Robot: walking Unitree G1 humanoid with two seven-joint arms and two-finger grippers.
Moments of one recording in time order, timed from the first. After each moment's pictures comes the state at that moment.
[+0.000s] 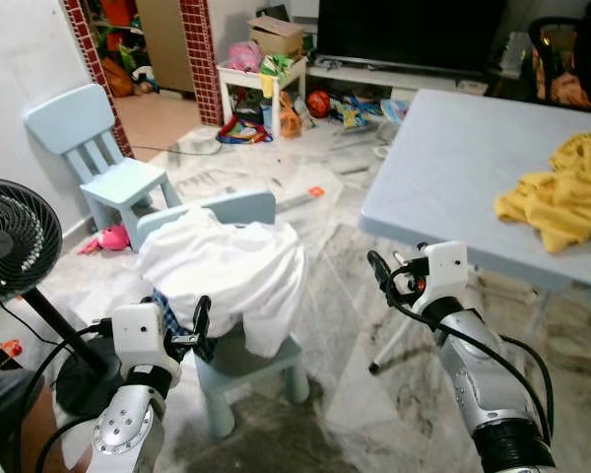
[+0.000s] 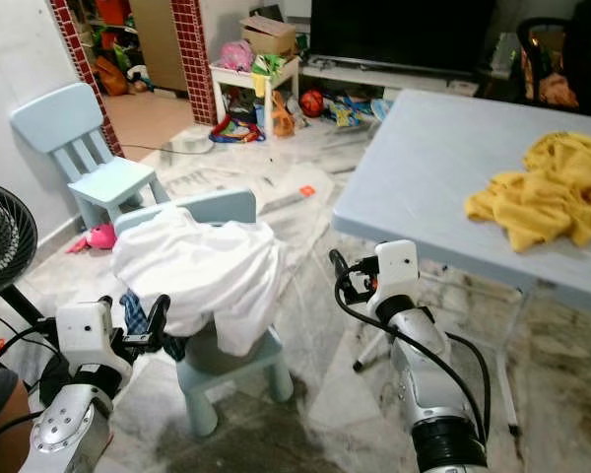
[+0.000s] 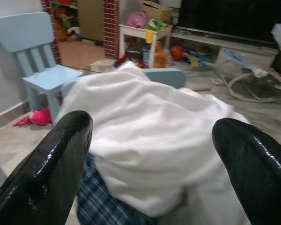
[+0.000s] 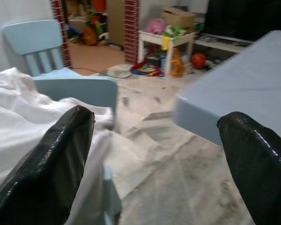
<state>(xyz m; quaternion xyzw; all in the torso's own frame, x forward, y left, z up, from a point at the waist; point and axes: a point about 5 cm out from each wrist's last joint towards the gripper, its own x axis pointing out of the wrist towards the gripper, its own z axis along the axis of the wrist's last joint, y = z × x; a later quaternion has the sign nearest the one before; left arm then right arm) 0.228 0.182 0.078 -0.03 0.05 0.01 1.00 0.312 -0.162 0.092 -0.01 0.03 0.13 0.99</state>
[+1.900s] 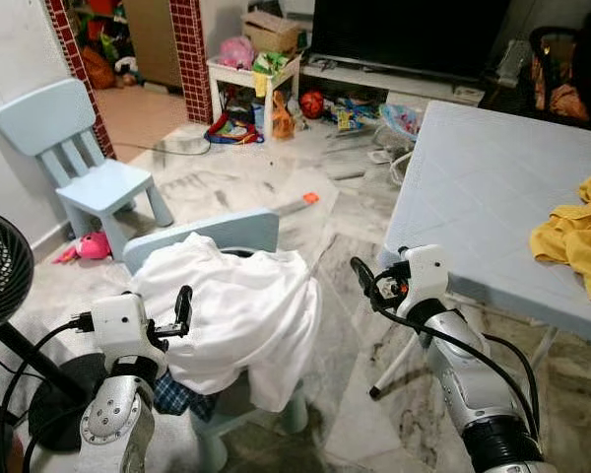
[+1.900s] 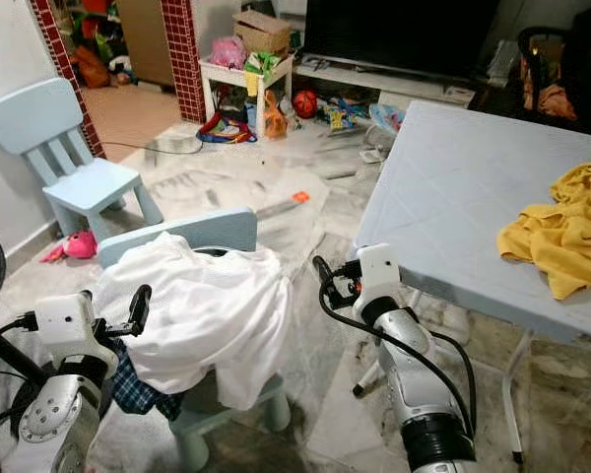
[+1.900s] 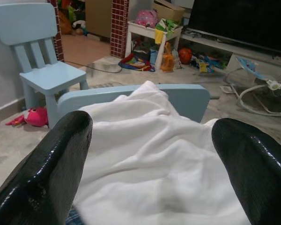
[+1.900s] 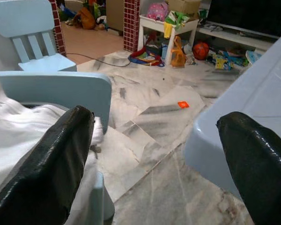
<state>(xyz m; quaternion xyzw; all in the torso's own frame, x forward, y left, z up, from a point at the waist) 0.235 0.192 0.085 -0.05 0.04 0.04 1.00 0.314 -0.154 0.088 -0.02 0.04 0.15 0.99</state>
